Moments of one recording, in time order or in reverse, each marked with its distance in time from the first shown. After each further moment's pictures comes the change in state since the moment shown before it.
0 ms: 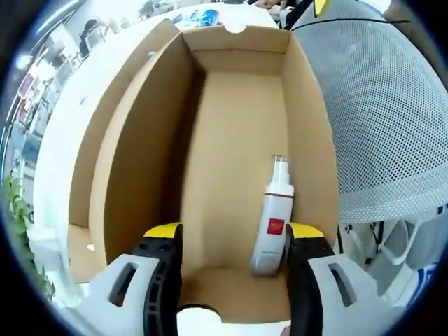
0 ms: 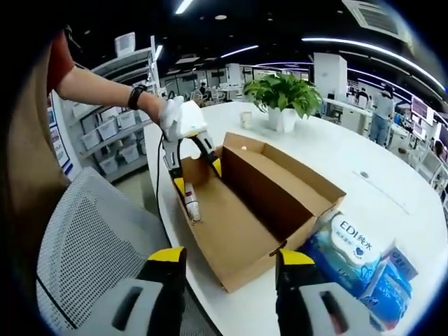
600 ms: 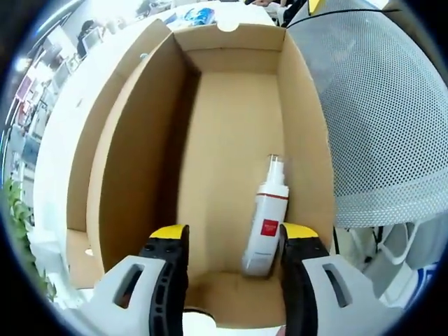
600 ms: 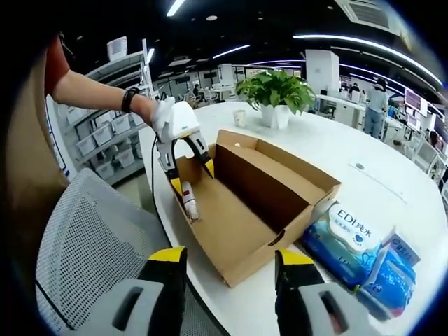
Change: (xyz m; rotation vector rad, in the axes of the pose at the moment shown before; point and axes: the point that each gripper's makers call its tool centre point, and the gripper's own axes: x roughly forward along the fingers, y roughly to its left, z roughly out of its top) left arm 0.008 -0.001 -0.001 -0.001 0.015 -0.004; right arm -0.003 -0.001 -0.010 0.044 -0.006 -0.023
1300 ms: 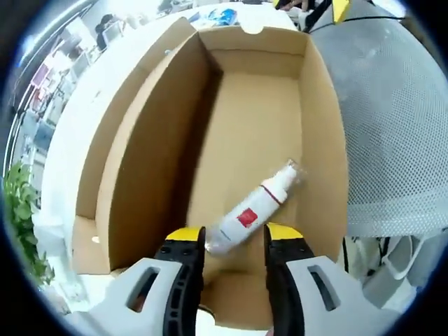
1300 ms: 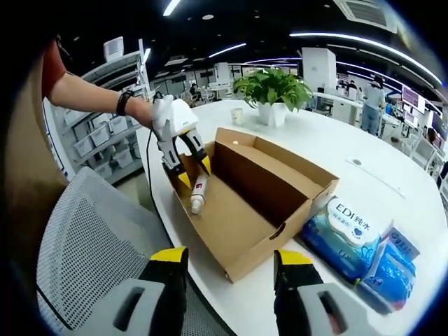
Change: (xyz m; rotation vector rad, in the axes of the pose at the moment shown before) left arm 0.005 0.006 -0.004 0.002 0.000 0.069; right arm -0.003 0.001 -0.004 0.012 0.010 -0.013
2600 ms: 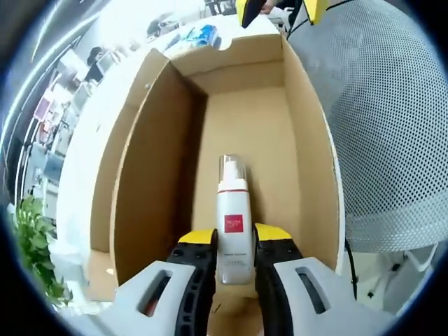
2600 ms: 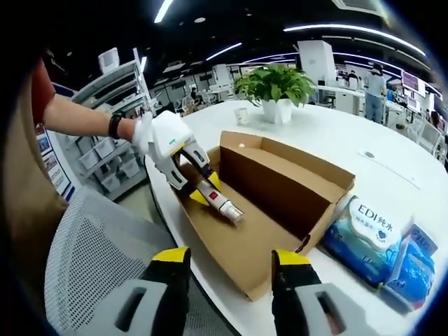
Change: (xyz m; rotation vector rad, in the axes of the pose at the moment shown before) left arm -0.002 -0.001 0.035 0.071 -0.119 0.127; right arm 0.031 0.018 0.018 0.087 -0.010 0.074
